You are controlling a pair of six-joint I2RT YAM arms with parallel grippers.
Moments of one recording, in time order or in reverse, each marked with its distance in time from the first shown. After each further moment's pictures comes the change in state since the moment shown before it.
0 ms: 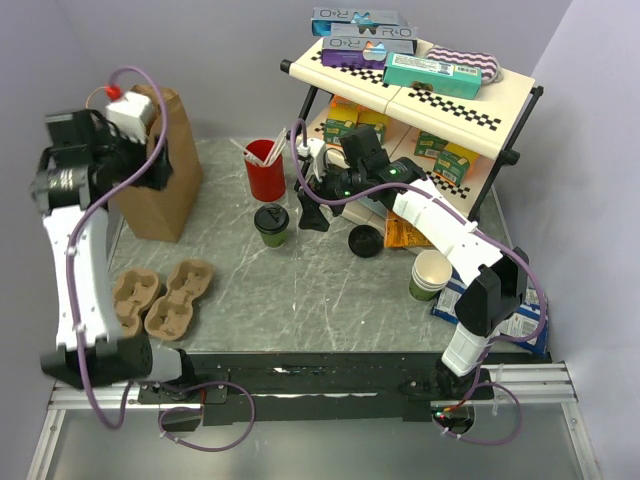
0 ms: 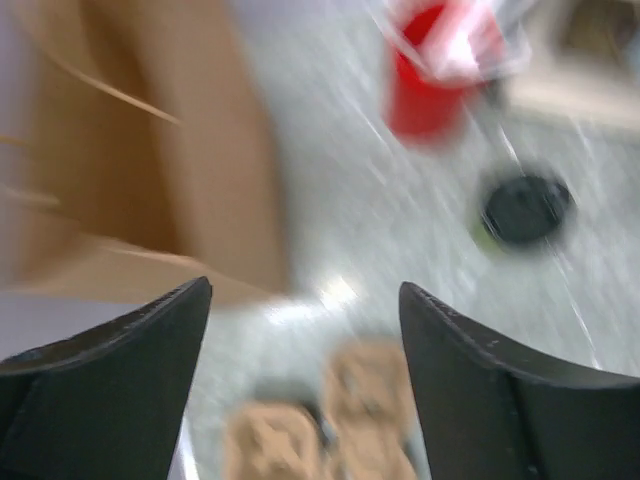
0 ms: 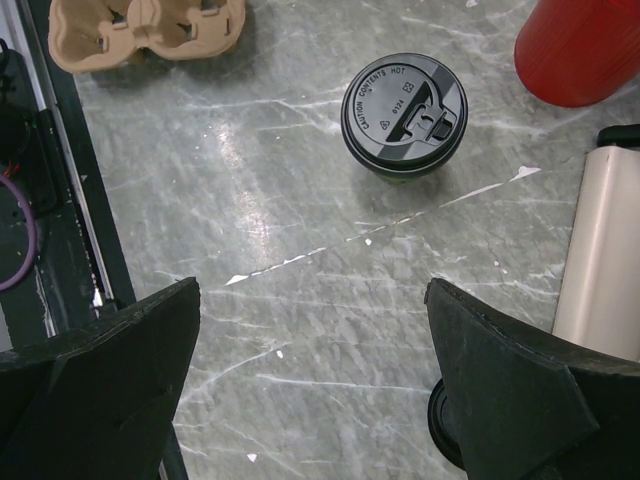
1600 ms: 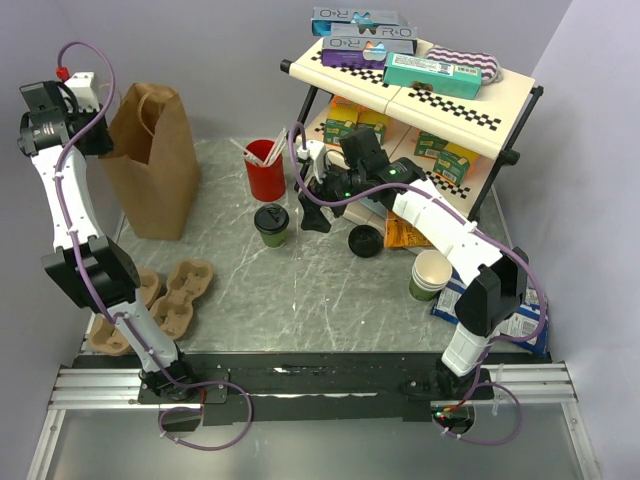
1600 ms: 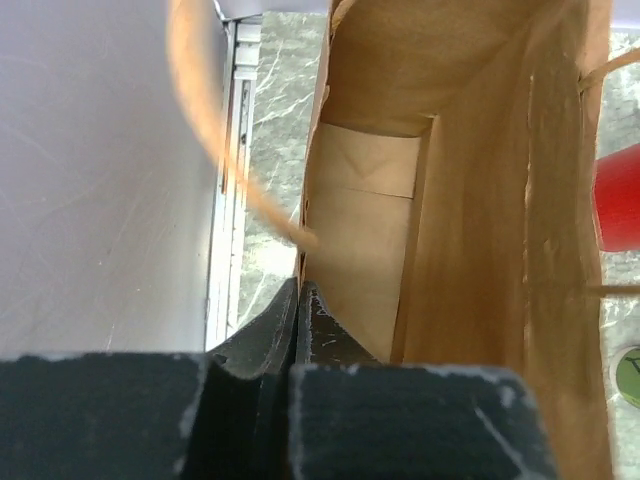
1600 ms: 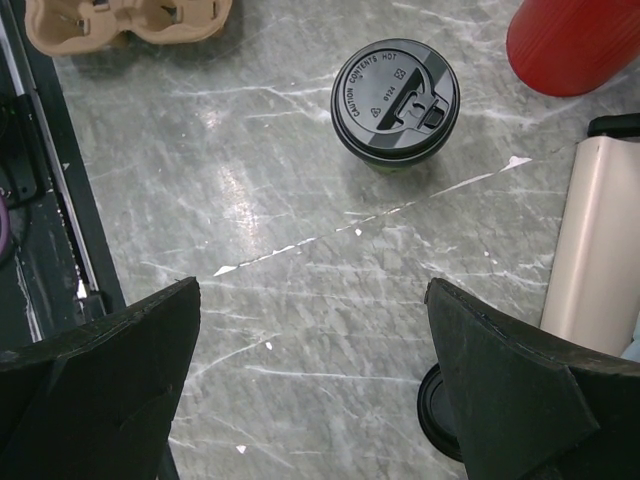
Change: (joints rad) left arm 0.219 0.529 0.373 0.159 -0.096 -0.137; right arm 0.000 0.000 -0.005 -0.015 0.023 -0.033
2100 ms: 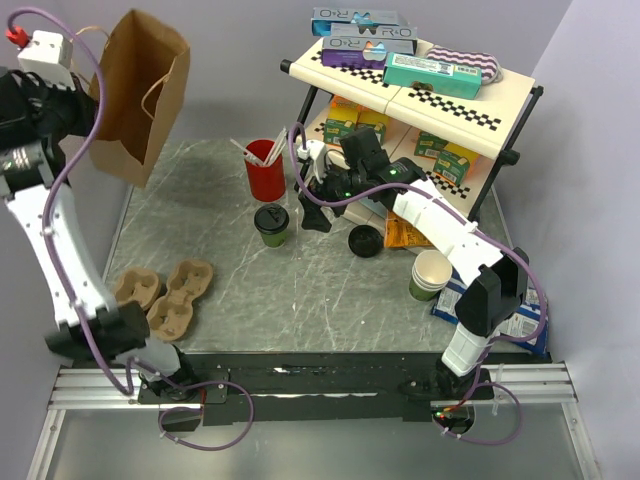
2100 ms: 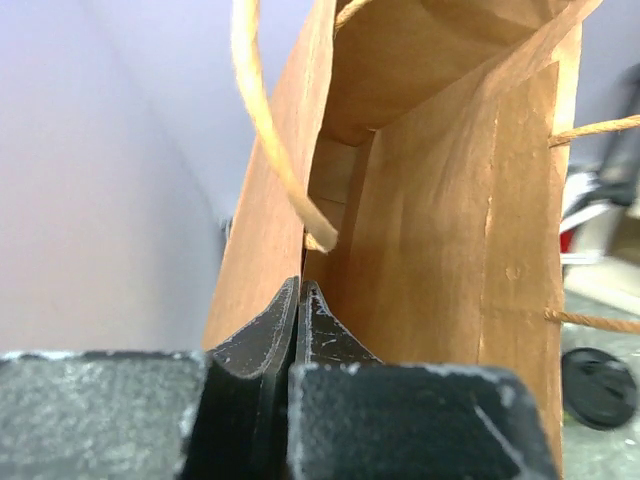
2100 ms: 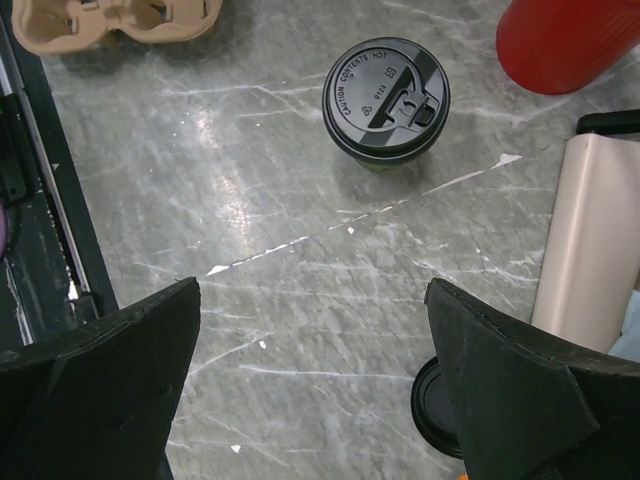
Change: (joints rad) left arm 0.001 -0.346 -0.055 0.120 0.174 -0.017; right arm 0.000 -0.003 0.000 0.001 0.015 -0.007
